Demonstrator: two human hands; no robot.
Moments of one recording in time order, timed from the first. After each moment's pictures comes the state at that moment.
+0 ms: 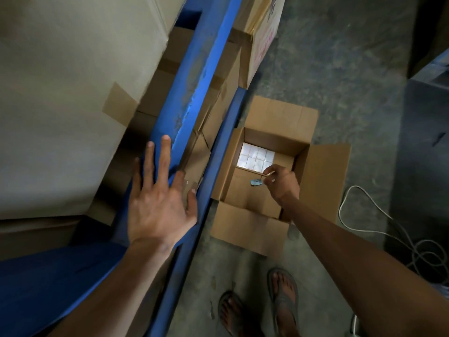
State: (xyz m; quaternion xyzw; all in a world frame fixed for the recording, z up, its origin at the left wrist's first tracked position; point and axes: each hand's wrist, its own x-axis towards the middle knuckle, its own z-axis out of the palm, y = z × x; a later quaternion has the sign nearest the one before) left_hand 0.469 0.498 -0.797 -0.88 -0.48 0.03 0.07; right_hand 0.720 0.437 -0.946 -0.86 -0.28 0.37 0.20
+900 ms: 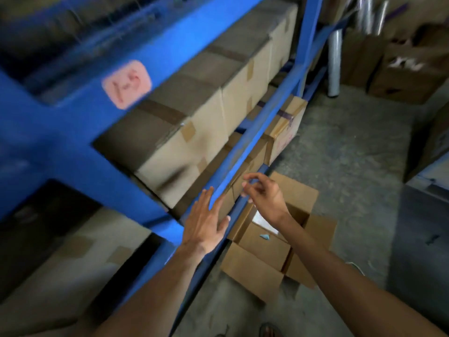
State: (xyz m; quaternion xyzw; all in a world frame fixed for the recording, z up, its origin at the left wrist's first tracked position) left_hand 0.487 0.416 -0.645 -0.82 -0.56 -0.01 -0.14; right_hand 0.677 0.413 -0.629 -0.61 -0.47 0.43 0.47
